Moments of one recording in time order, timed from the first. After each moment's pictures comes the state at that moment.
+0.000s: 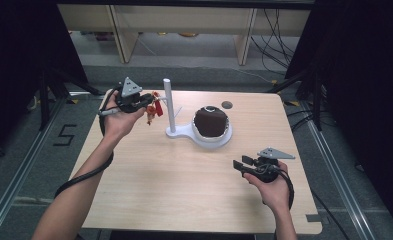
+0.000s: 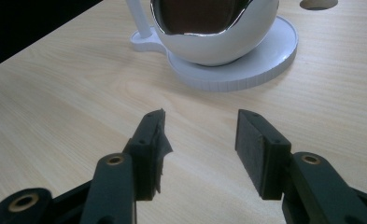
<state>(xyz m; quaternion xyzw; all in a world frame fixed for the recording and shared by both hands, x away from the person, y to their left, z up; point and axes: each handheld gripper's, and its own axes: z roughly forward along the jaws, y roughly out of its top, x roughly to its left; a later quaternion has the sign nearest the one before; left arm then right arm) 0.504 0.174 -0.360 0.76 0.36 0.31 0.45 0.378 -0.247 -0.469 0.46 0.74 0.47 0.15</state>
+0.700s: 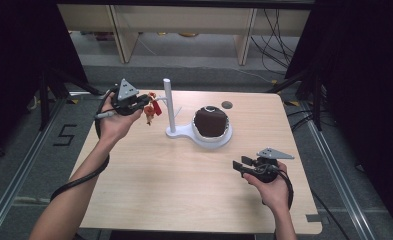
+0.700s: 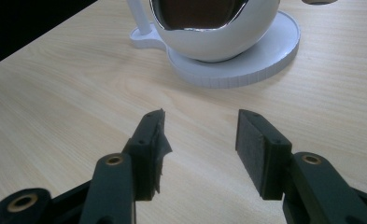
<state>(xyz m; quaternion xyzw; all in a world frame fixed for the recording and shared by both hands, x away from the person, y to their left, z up) 0.492 0.180 -0.355 0.76 0.34 0.33 0.45 0.379 -0.246 -0.472 0.46 0.74 0.48 0.14</state>
